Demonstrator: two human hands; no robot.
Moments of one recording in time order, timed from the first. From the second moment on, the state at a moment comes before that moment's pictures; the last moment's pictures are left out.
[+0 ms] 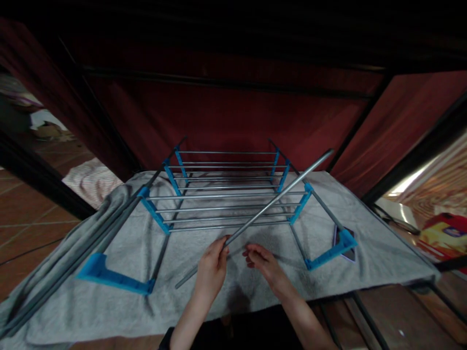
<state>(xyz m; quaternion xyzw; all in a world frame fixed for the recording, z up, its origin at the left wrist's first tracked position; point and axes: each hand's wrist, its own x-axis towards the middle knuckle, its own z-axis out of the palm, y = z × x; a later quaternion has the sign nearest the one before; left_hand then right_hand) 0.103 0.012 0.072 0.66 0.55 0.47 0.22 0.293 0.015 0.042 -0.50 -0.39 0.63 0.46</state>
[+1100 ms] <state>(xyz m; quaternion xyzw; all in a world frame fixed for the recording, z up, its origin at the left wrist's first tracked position) 0.071 -0.023 0.043 0.79 0.54 0.29 0.05 0.404 -0.038 0.118 -0.41 -0.25 0.46 0.75</state>
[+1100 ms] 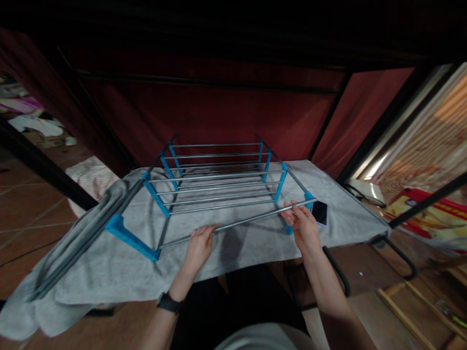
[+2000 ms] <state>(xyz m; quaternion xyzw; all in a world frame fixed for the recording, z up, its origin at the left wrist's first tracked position) 0.057 -0.068 0.024 0.82 0.56 0.13 -0.01 0.502 -0.102 -0.046 -0.53 -0.12 0.43 0.72</state>
